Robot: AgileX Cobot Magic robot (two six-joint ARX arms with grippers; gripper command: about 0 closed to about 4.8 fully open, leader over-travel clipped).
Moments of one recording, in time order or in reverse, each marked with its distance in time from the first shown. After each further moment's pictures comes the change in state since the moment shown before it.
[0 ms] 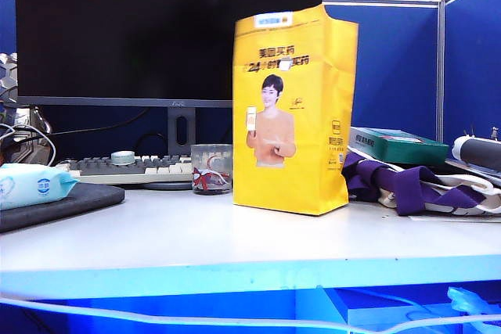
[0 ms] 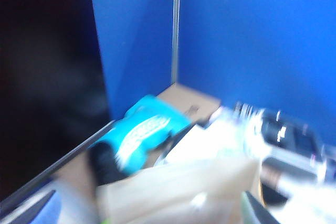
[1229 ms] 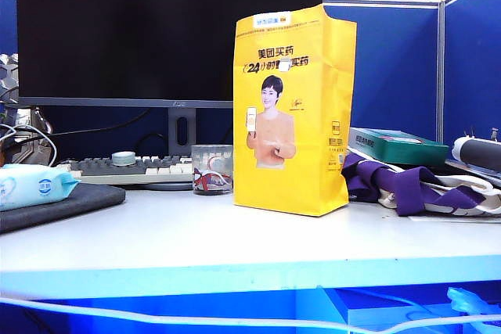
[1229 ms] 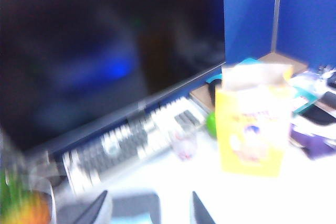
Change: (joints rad) left arm 0.019 -1.096 -0.364 -0.728 -0.436 0.063; right arm -0.003 -0.285 -0.001 -0.207 0.104 -0.031
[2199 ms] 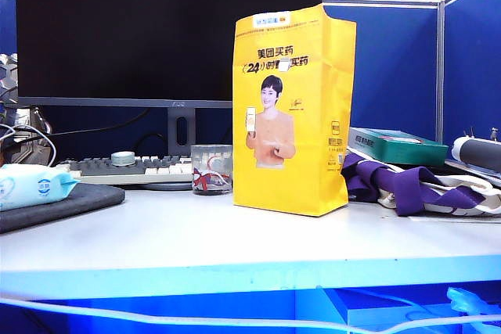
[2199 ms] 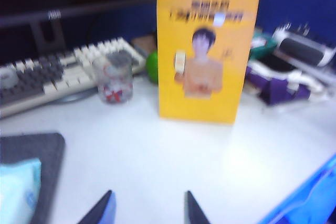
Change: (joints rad) left arm 0.000 -0.465 -1.271 0.824 0.160 -0.137; right arm 0.261 -0.448 -0.761 0.472 0.368 0.112
